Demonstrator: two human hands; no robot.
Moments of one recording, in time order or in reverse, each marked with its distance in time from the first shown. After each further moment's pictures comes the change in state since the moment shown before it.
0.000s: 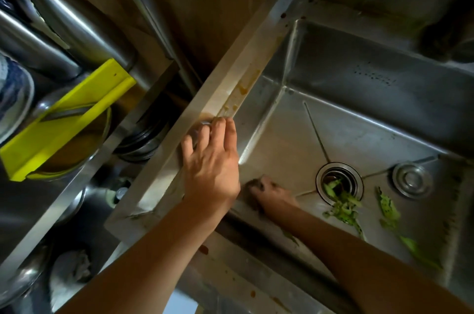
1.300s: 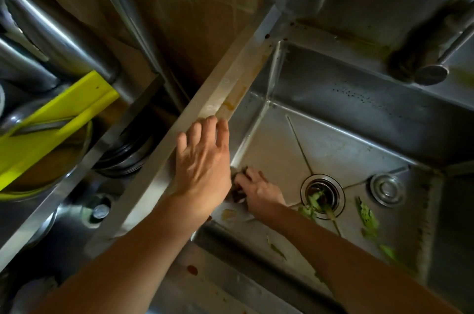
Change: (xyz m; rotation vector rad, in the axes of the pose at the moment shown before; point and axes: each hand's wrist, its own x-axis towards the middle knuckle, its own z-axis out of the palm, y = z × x) left_hand 0.027 0.001 -0.008 0.003 0.002 0.044; right_hand -0.003 -0.004 -0.047 0.167 0.207 0.134
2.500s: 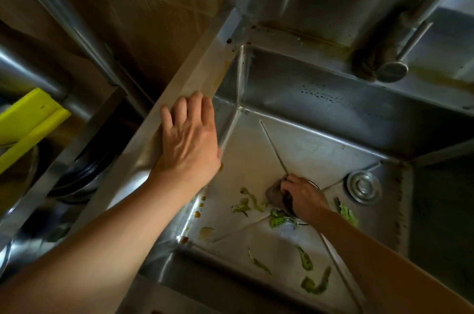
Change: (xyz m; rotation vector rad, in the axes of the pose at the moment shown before) left_hand 0.064 0.024 -0.001 -0.049 0.022 0.101; right_hand -0.024 0.142 0.001 -0.048 0.147 0.186
